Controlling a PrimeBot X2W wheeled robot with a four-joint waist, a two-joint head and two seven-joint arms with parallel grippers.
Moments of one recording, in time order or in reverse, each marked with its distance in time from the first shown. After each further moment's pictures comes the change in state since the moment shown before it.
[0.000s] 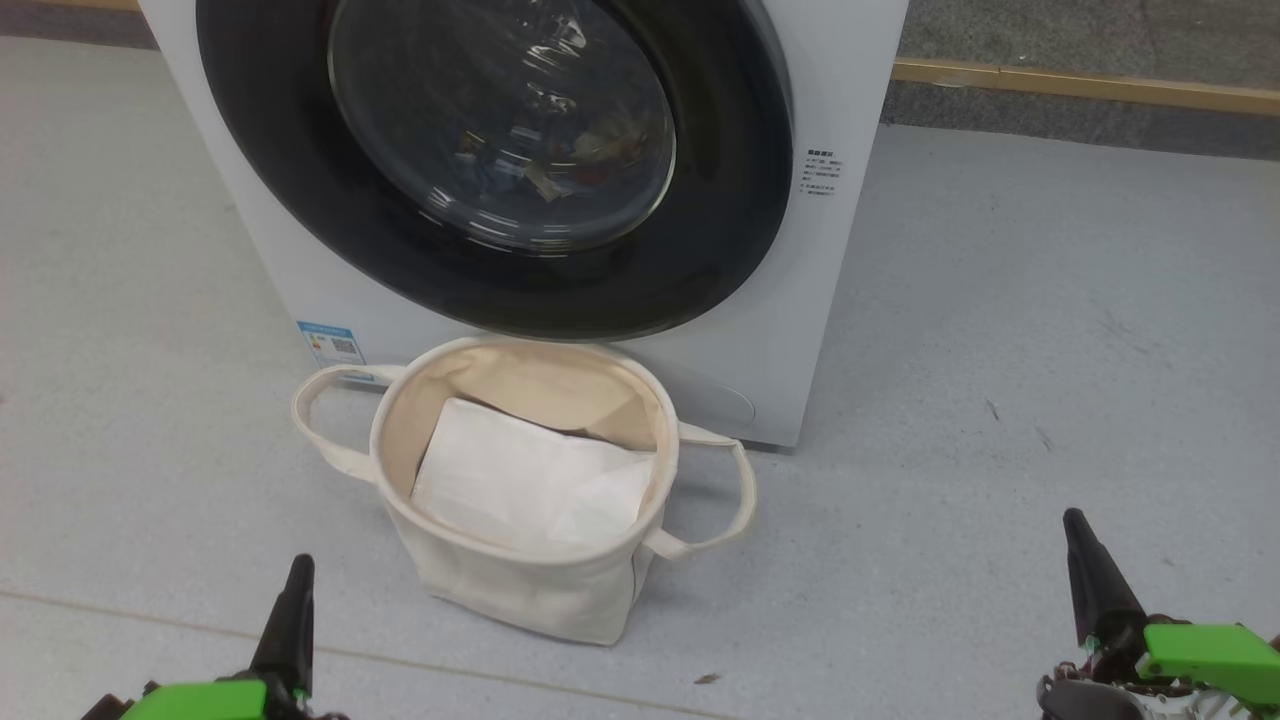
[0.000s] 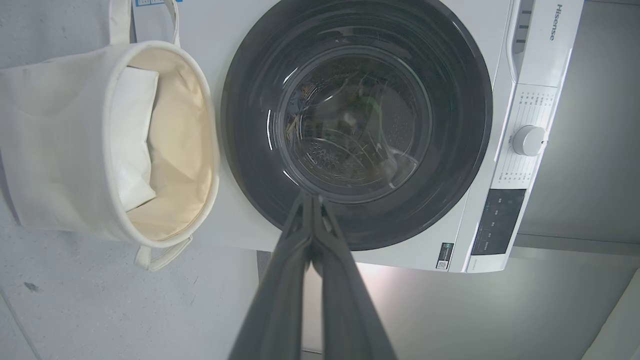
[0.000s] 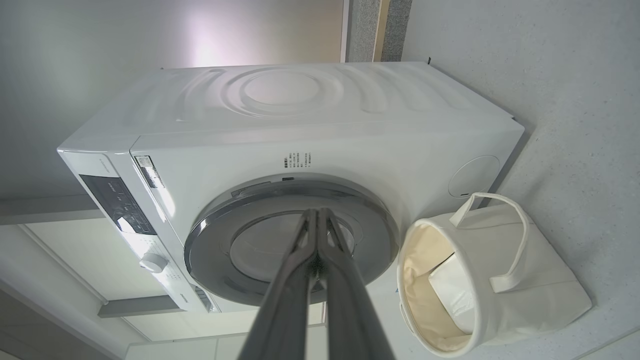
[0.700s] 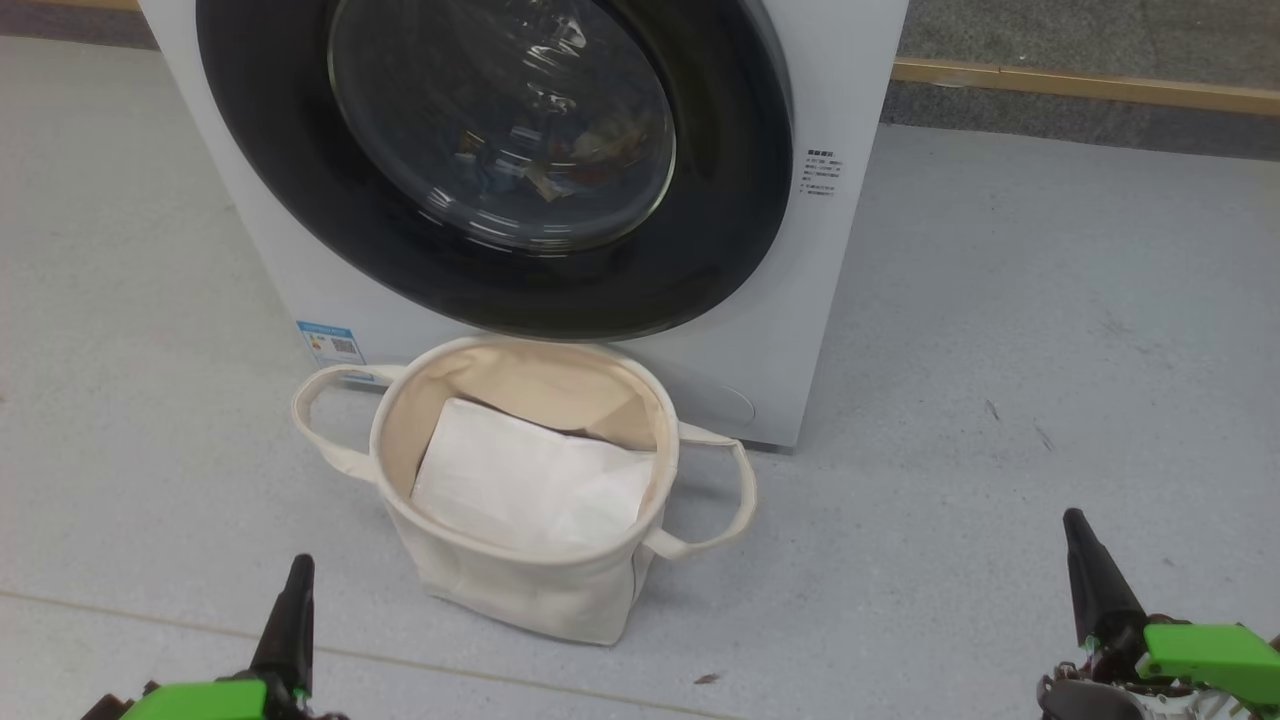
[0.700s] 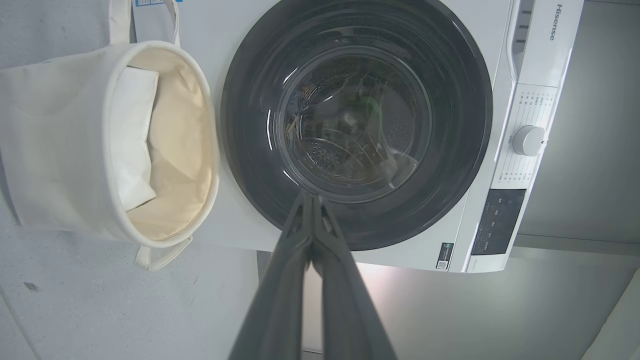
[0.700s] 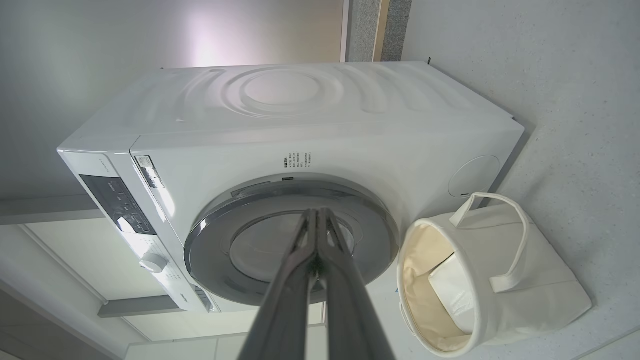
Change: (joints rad) left arm 0.000 0.000 0.000 0.000 0.000 0.000 0.000; right arm 0.000 0.000 0.000 0.000 0.000 0.000 0.000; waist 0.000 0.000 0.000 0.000
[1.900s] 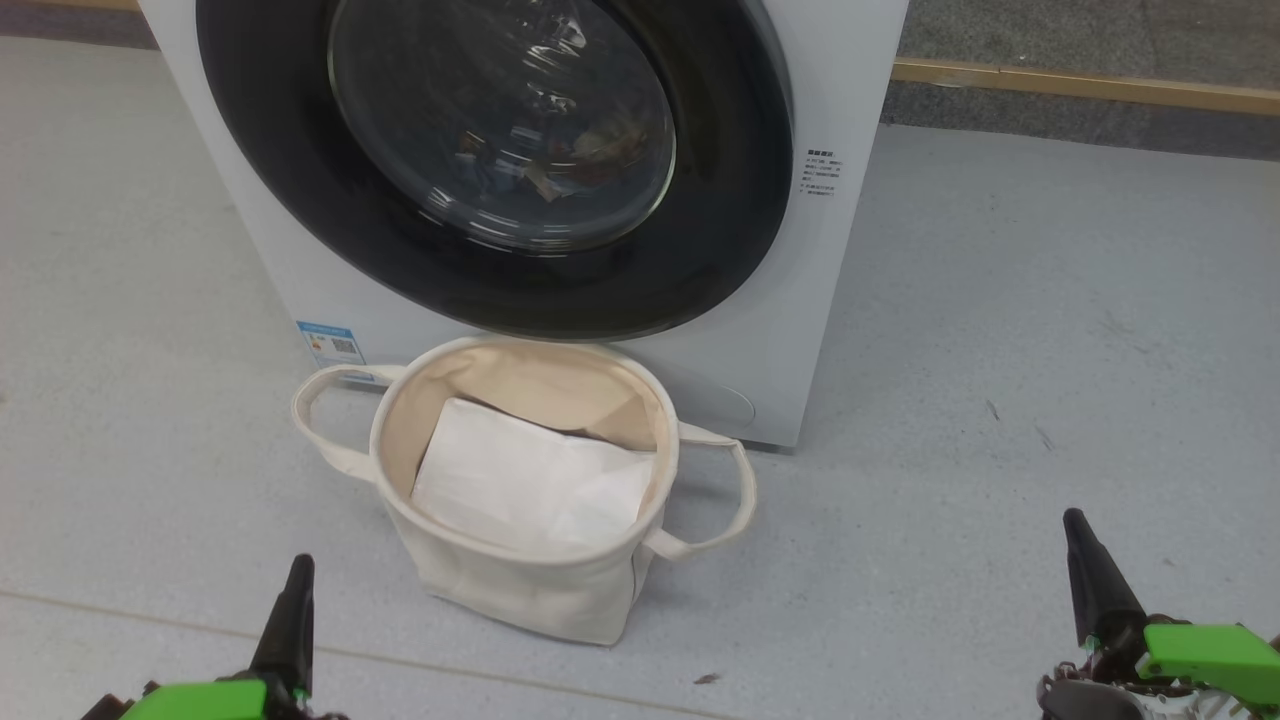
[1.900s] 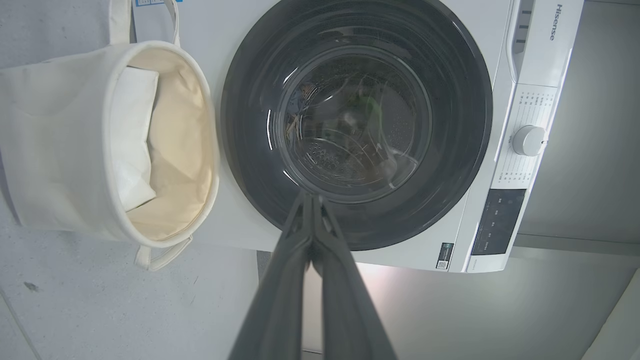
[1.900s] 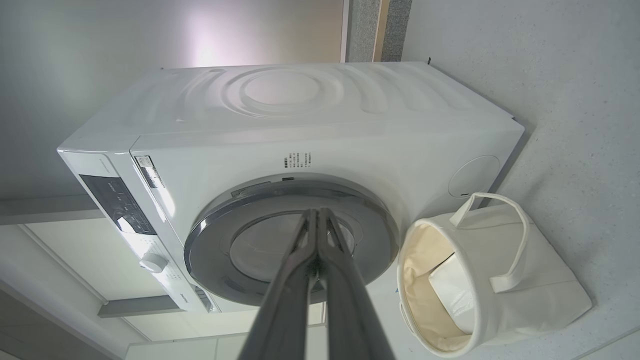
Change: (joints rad) left arm 0.000 0.000 0.000 0.000 0.000 0.000 0.000; right arm 0.000 0.000 0.000 0.000 0.000 0.000 0.000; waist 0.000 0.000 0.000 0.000
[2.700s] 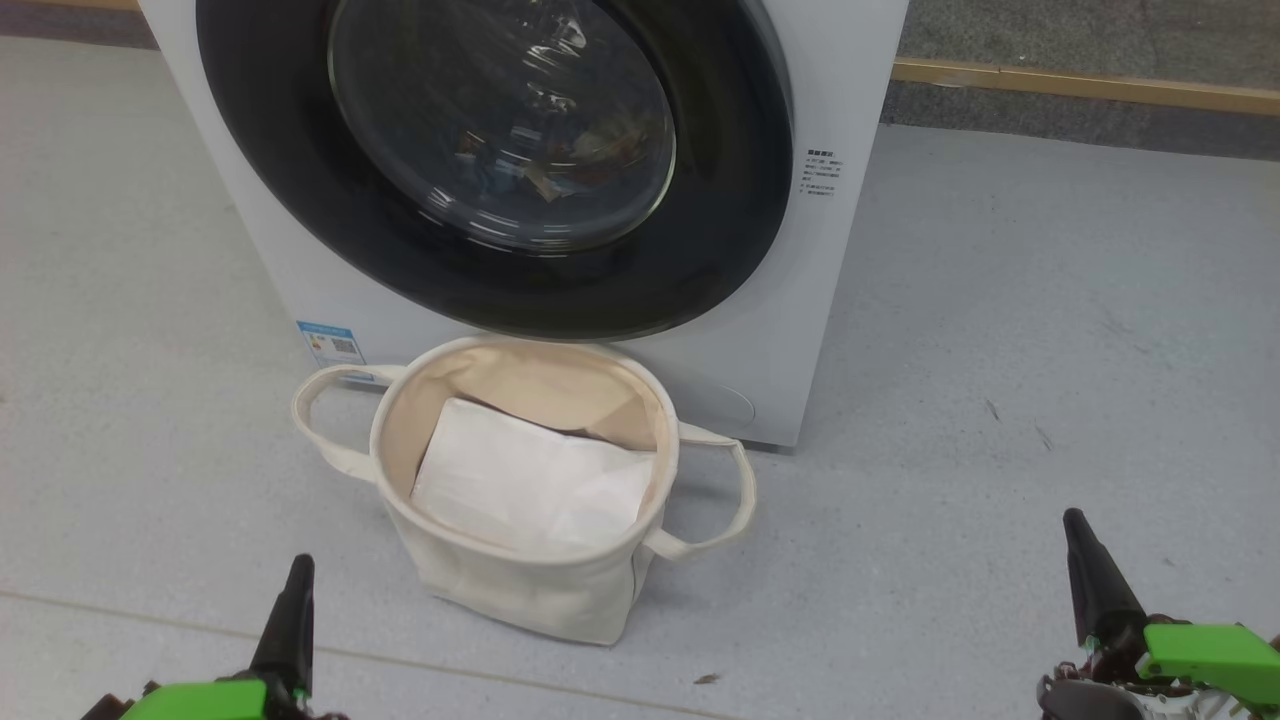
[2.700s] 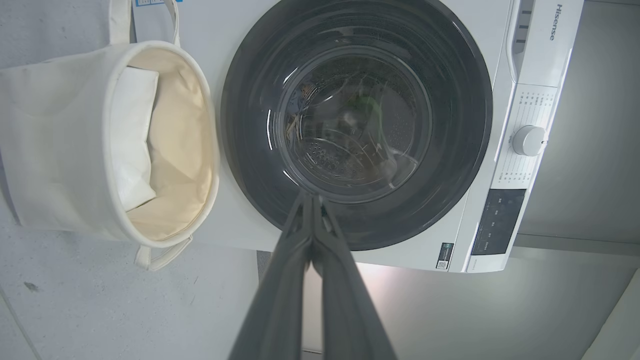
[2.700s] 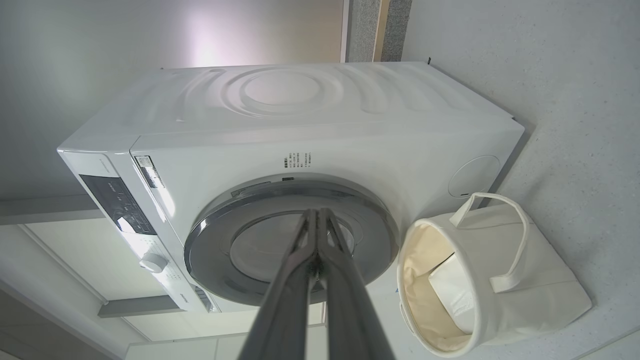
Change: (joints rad) left arm 0.000 0.000 0.000 0.000 0.000 0.000 0.000; right arm 0.000 0.000 0.000 0.000 0.000 0.000 0.000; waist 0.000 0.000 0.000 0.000
